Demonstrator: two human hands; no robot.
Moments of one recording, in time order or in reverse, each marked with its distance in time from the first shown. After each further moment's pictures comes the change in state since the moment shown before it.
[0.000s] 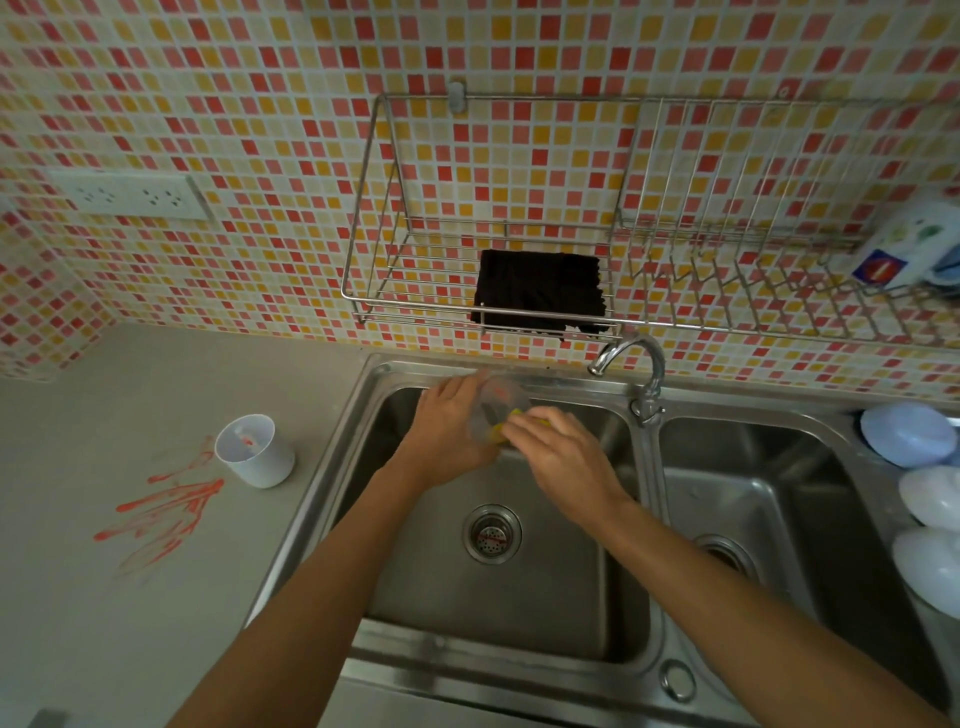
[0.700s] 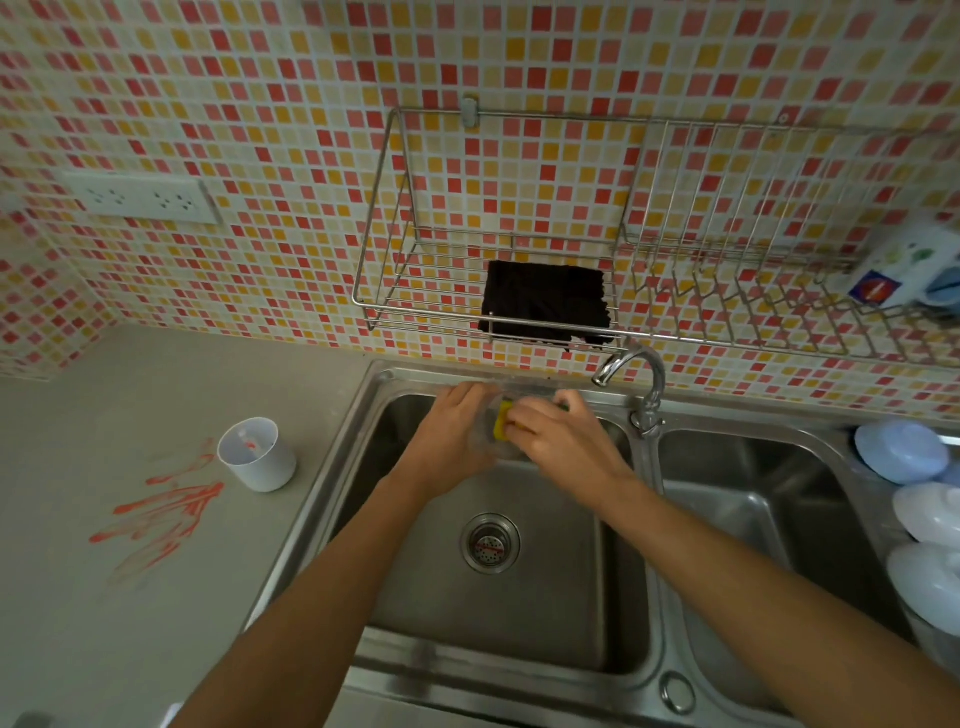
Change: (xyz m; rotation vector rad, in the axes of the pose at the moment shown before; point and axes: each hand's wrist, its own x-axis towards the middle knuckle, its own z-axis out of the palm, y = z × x) left_hand -0.004 -0.001 -0.009 -0.083 0.055 0.116; right_hand 0.027 0.008 -0.014 -0.193 -0.202 -0.144
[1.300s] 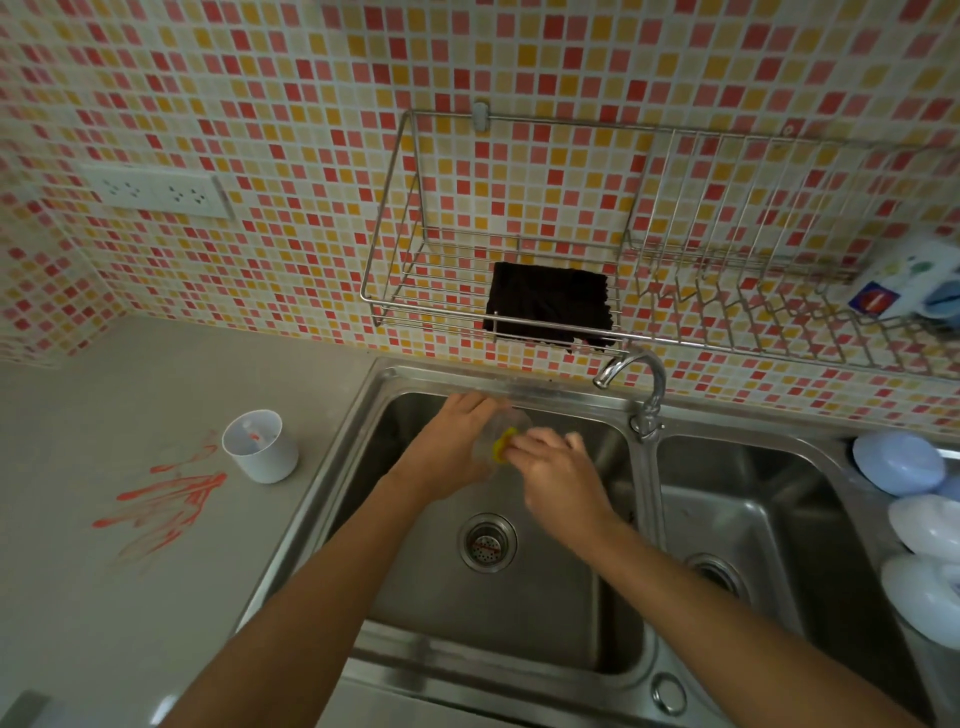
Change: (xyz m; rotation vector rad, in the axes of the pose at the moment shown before) left_hand -0.005 0.002 0.001 0.132 -0.119 0.032; right_hand -0.022 -0.036 0.010 0.271 0.034 0.259
